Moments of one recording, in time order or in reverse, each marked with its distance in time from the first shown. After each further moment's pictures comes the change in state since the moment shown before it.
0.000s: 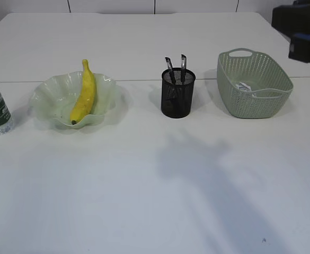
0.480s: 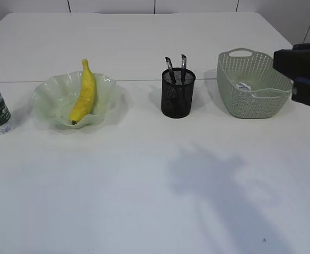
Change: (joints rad) left arm 0.000 0.000 0.000 0.000 0.001 -0.004; right arm 0.000 -0.039 0.109 0.019 0.032 0.037
